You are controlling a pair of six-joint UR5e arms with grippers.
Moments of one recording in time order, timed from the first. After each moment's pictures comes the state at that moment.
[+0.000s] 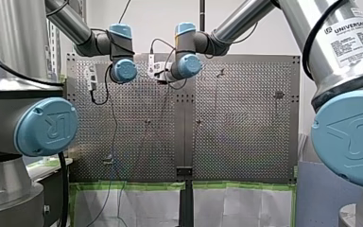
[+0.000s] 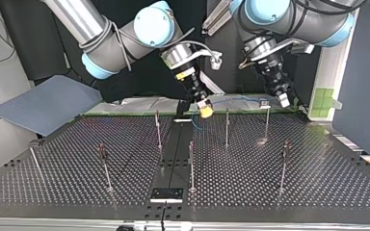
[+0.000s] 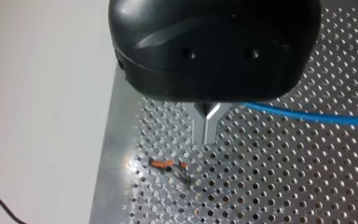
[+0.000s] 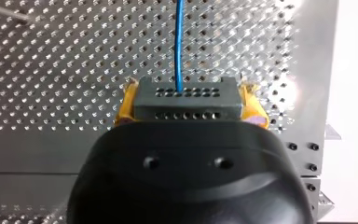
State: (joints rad) left arm -0.28 -1.45 -2.07 -2.59 -2.31 -1.58; right arm 2.47 -1.15 1.39 -0.24 1.59 1.59
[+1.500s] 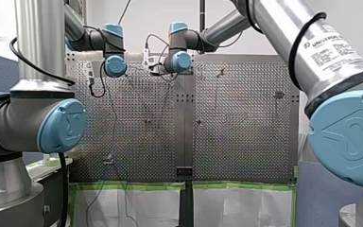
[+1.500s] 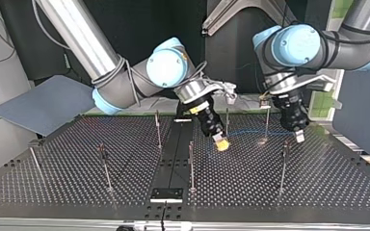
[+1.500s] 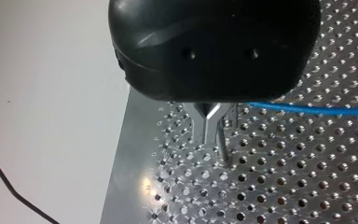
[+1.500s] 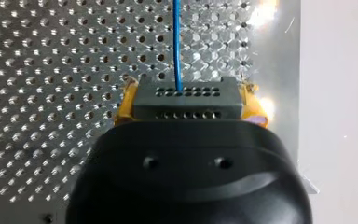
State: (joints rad) left arm -0.08 -1.53 -1.91 -2.66 -2.02 -1.67; right arm 2.45 -0.96 1.01 -0.12 1.51 1.59
